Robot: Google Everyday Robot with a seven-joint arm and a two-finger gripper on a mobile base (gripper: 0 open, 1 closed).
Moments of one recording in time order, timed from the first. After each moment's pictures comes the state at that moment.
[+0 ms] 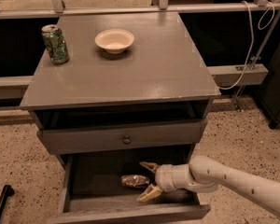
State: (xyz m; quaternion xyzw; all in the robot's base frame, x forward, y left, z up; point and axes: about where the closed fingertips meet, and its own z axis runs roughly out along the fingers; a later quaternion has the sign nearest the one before) arm 0.488 -0.010 0.435 -0.59 0.62 0.31 0.41
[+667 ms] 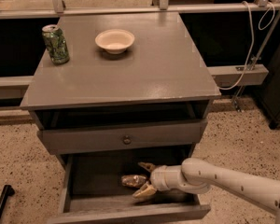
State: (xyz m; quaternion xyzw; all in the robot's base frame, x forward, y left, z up) arm 0.509 0.000 0.399 -0.58 0.66 0.27 0.40
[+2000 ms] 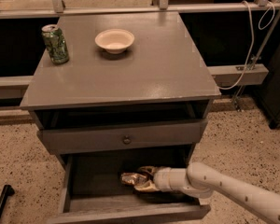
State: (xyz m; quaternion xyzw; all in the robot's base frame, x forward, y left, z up) arm 0.515 -0.010 0.390 -0.58 0.63 0.26 0.45
